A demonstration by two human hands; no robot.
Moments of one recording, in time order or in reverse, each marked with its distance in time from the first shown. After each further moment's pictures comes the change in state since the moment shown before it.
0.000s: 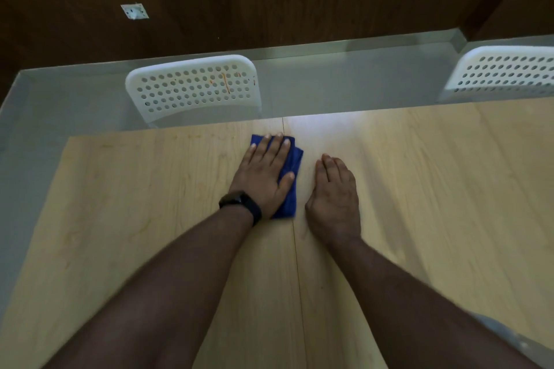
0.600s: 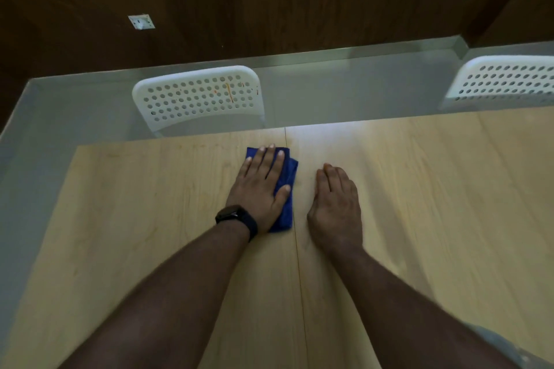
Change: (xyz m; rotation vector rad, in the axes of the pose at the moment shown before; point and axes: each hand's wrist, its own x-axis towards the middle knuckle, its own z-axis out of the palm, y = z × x) left_hand -0.016 -0.008 0.001 -0.004 -0.015 -0.044; right_hand 0.000 0.001 0.000 0.027 -0.010 0.010
